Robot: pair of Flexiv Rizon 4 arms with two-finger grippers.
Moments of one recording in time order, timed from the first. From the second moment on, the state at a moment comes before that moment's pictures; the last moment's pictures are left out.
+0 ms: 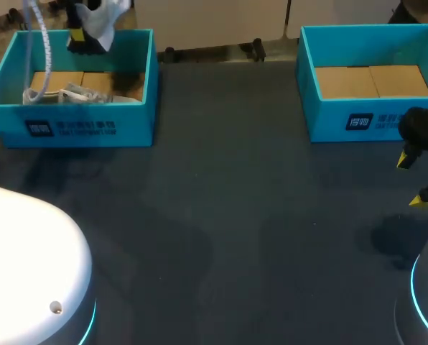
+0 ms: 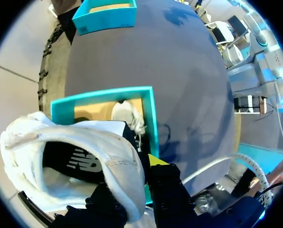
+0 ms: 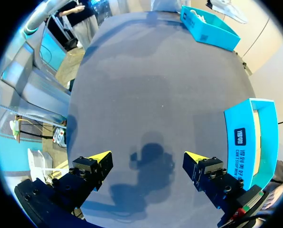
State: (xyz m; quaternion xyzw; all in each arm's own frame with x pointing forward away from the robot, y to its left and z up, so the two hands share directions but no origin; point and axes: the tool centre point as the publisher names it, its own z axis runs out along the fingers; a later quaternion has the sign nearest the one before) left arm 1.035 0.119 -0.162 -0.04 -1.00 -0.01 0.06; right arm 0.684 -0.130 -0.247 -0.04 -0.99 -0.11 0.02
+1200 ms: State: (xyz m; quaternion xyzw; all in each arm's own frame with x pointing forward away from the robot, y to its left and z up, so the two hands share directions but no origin) left arm 1.118 0.251 -0.186 -0.17 -0.98 -0.04 0.05; right arm 0.684 -0.130 -0.247 -0.04 -0.99 -0.11 0.02
